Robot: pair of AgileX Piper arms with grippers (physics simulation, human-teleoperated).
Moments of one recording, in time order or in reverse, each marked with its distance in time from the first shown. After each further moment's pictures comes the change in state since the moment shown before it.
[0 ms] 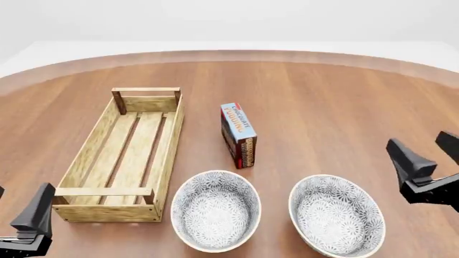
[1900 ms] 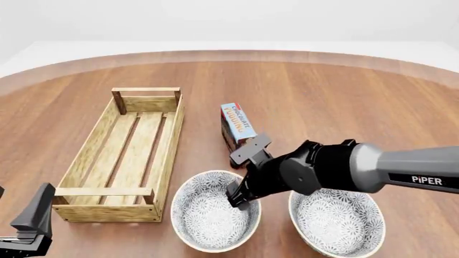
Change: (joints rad) left arm 0.000 0.000 0.000 0.000 0.000; right arm 0.609 1.263 -0.560 0.169 0.078
